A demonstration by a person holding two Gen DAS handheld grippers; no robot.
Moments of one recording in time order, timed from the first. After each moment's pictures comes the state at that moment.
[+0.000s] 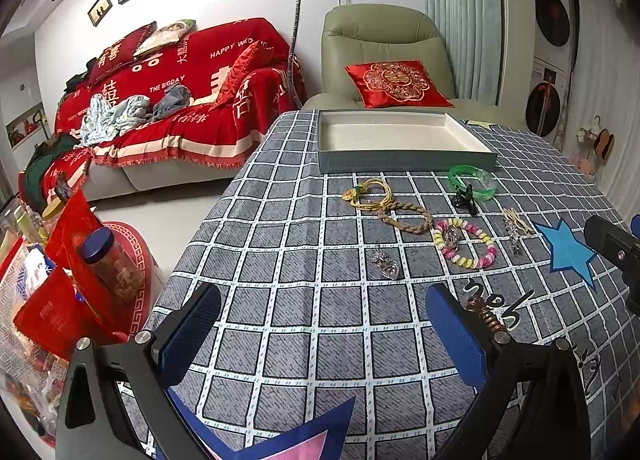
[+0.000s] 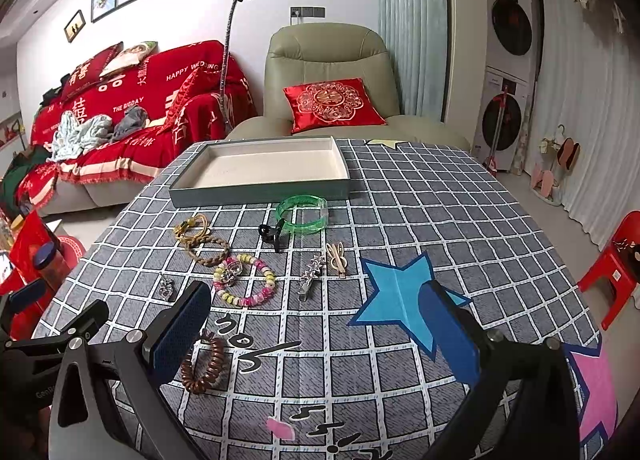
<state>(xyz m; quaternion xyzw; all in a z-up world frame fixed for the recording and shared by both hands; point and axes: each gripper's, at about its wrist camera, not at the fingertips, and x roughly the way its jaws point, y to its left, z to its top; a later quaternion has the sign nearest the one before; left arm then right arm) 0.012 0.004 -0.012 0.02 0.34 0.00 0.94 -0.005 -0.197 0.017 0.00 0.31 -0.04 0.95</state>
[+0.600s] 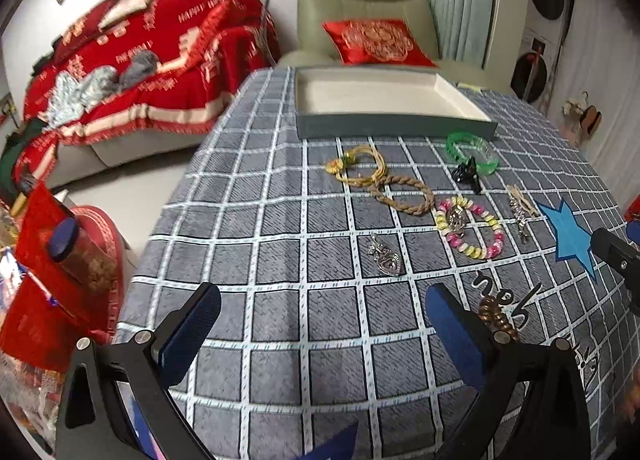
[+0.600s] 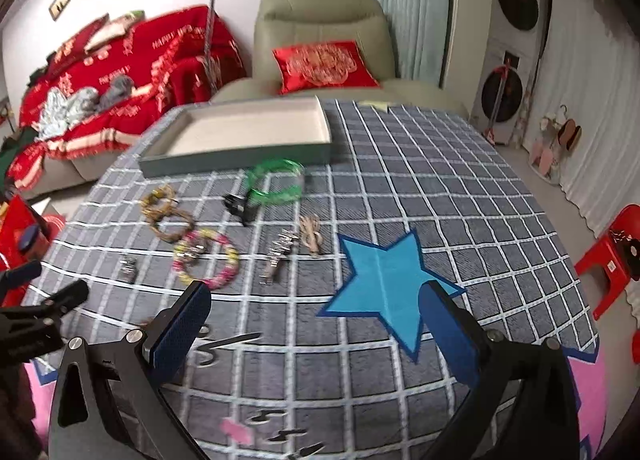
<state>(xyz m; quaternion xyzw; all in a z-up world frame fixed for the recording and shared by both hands) 0.070 0.007 -0.031 0.01 0.43 -0.05 0.90 0.035 -0.229 -0.009 -0.01 0.39 -0.05 0.92</state>
